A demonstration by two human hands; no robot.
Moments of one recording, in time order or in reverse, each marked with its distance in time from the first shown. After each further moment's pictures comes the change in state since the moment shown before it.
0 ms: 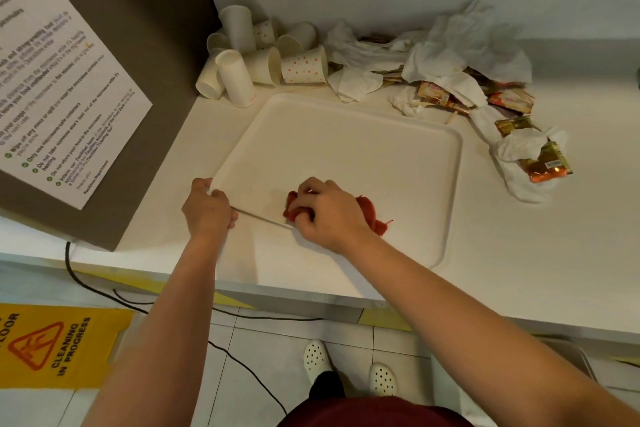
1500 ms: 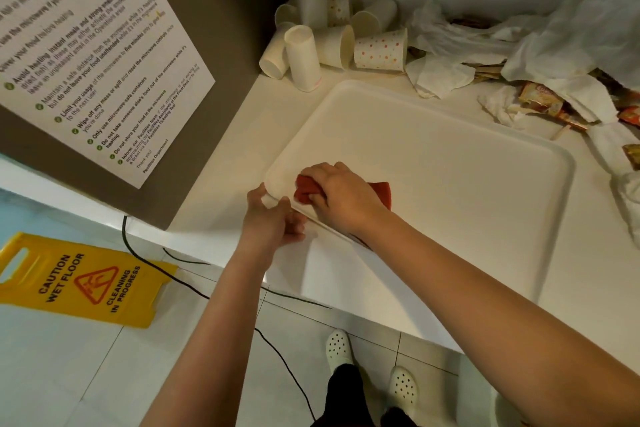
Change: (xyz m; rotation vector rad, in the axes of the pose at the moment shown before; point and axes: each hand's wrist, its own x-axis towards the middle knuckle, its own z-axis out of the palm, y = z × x) left_hand -0.035 0.006 -0.013 -0.379 -0.303 -0.242; right_hand 0.078 -0.014 0.030 0.003 -0.226 -0.117
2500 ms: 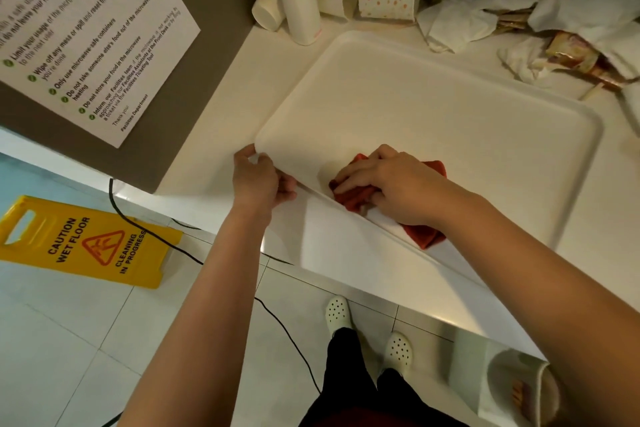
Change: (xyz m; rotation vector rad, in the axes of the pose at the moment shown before) left_hand 0.023 0.000 0.010 -0.030 0.210 -0.004; right_hand -0.050 0.032 -0.041 -0.057 -0.330 -0.053
